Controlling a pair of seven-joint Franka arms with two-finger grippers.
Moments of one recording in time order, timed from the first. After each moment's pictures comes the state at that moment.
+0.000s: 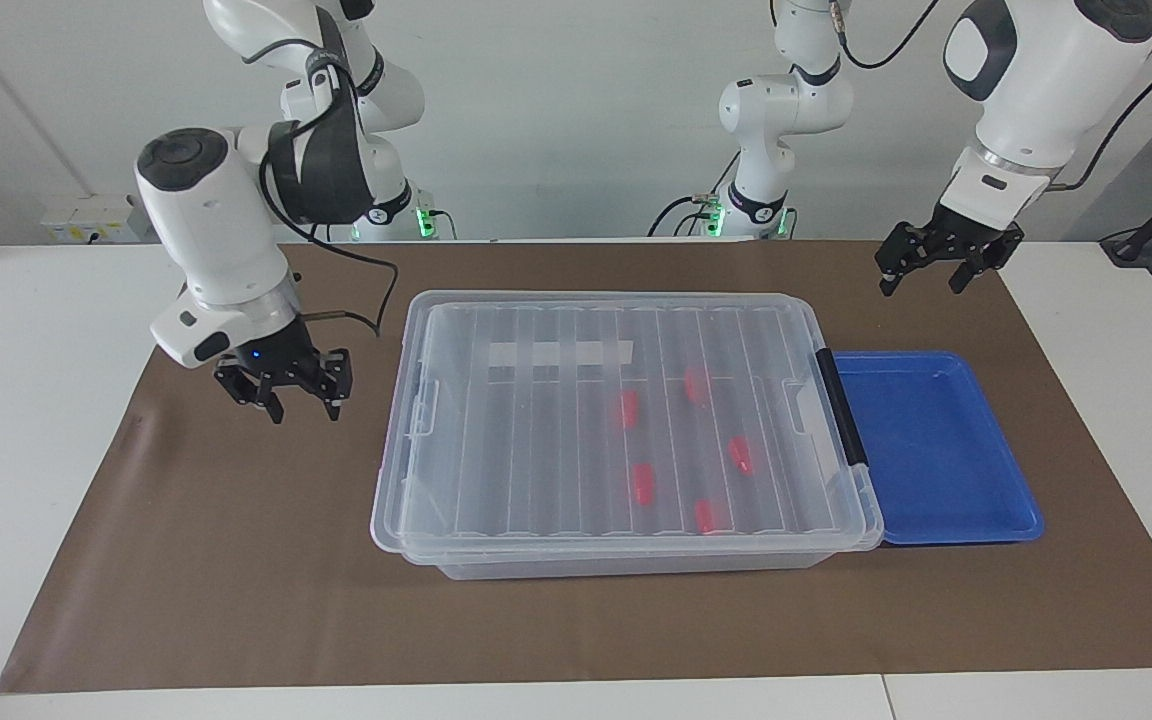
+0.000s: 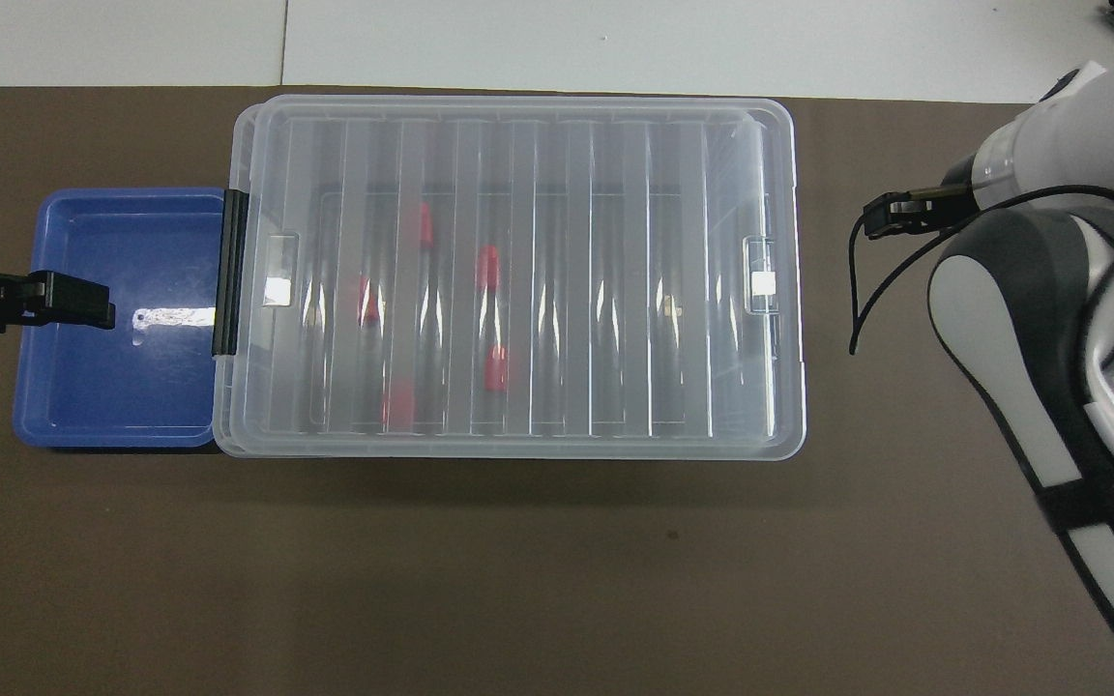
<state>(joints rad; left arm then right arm) 0.00 -0.05 -0.05 -1.71 -0.02 1.69 -0.02 0.16 0.20 -0.10 -1.58 -0.01 1.90 0.04</state>
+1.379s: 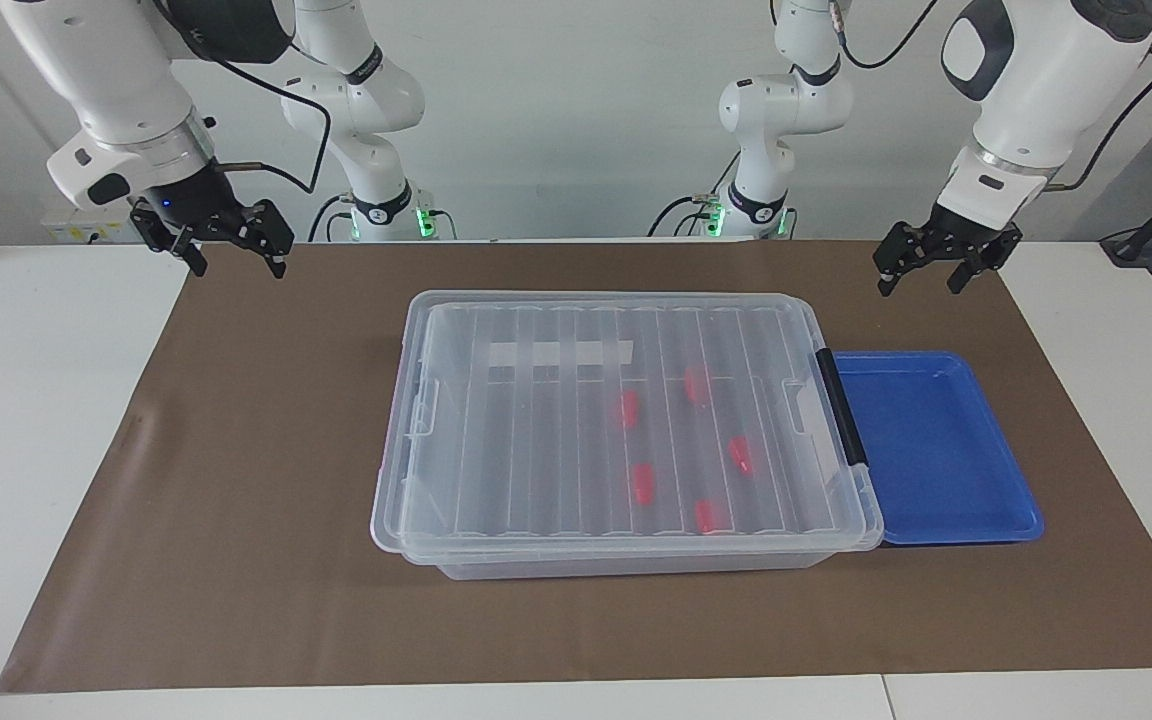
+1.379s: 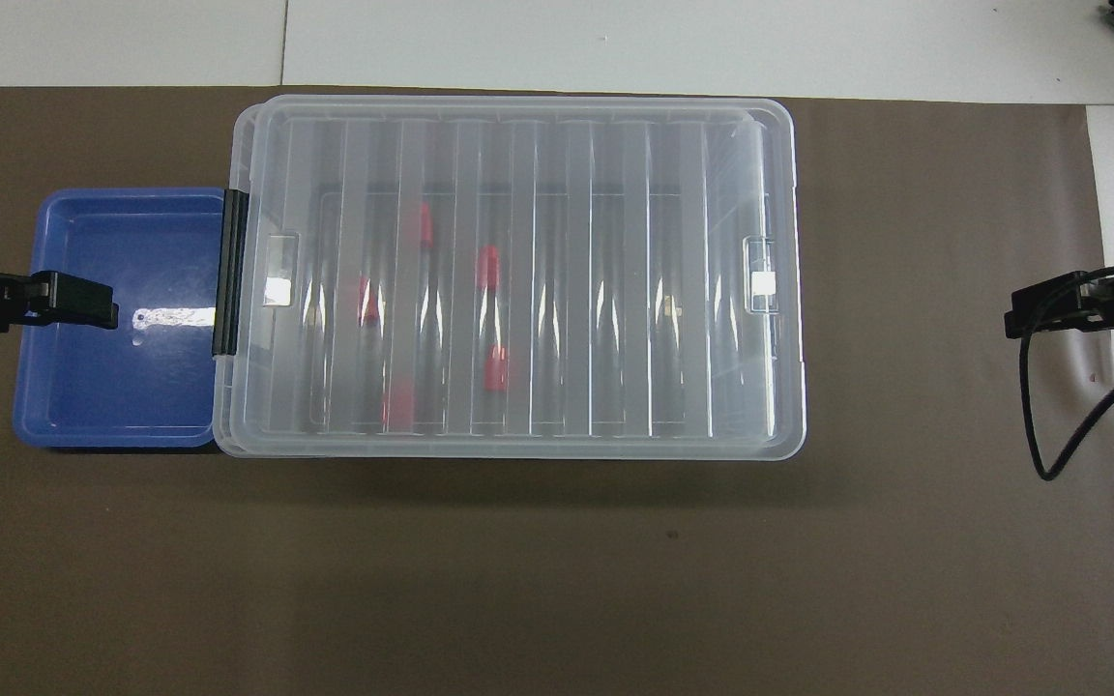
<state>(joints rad) 0.00 -0.05 -0.05 -1.71 -0.02 1.69 -0.02 0.09 0.00 -0.10 -1.57 -0.01 1.52 0.04</state>
